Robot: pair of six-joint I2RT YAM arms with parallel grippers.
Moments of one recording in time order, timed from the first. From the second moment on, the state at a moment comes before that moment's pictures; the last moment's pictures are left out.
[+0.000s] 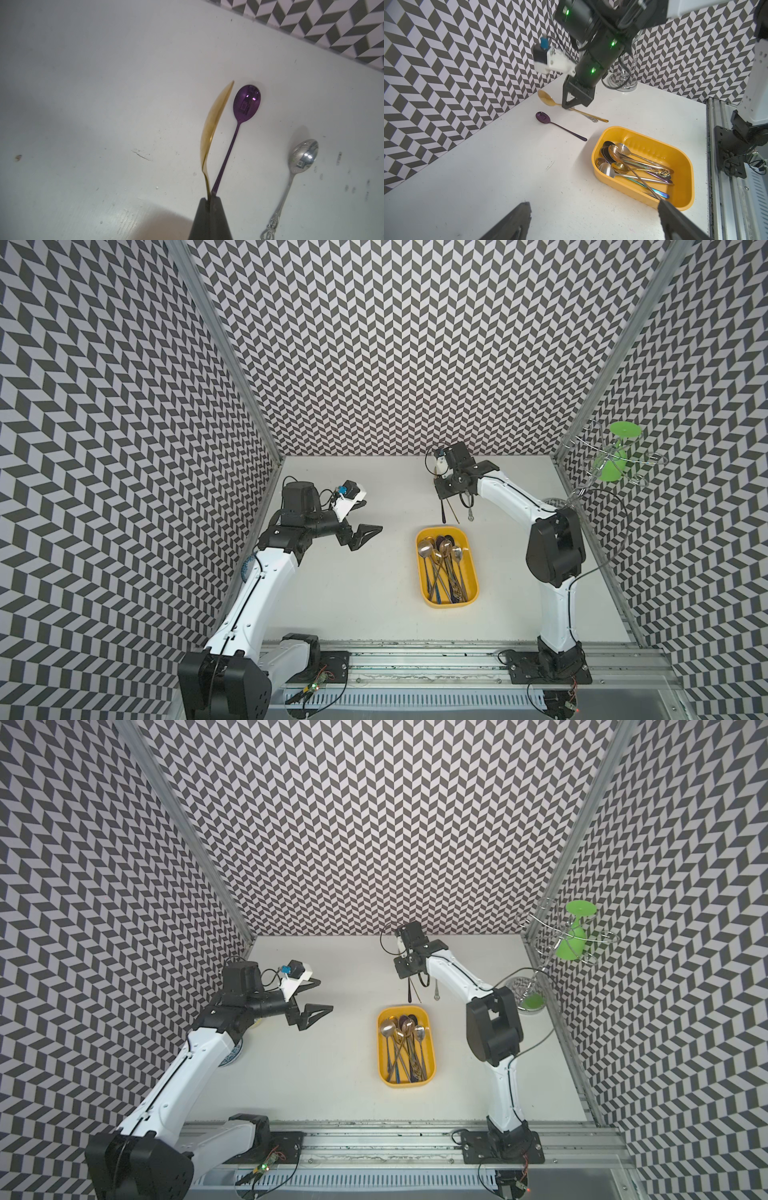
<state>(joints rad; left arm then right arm) -0.10 1.12 0.98 -0.47 0.89 0.48 0.46 2.05 1.84 -0.70 0.02 0.03</state>
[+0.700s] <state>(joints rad) -0.10 1.12 0.98 -0.47 0.89 0.48 0.51 1.52 1.22 -0.53 -0.15 0.30</state>
